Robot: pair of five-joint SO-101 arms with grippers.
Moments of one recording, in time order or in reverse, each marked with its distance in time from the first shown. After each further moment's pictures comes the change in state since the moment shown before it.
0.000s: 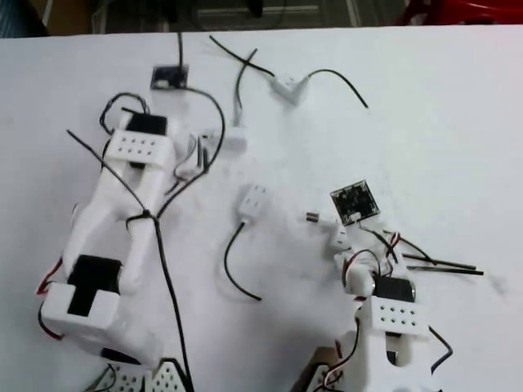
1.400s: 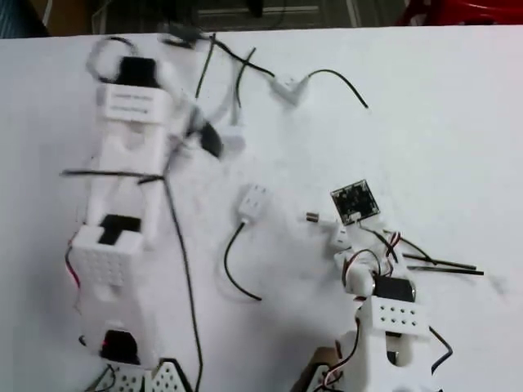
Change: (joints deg) left arm 2.1 24.6 -46.7 33.6 -20.2; right arm 0.0 0.1 0.0 -0.7 0.0
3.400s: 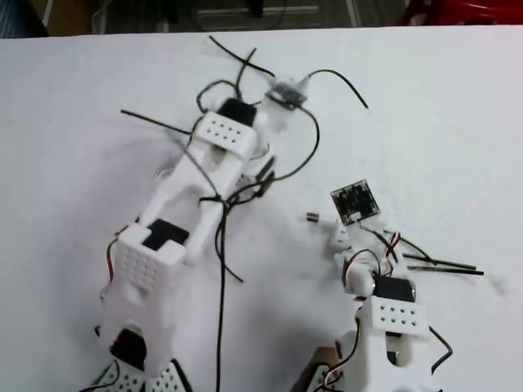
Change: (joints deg) left arm 14.5 3.0 9.8 -11.6 -0.9; right arm 0.0 0.0 0.0 0.0 0.0
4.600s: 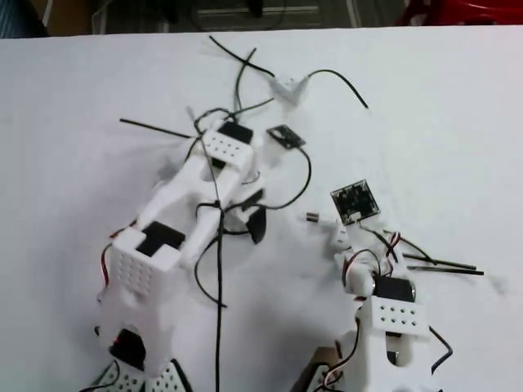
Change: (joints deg) left arm -0.1 -2.2 17.3 -3.5 -11.1; right arm 0.0 0.0 0.0 0.0 0.0
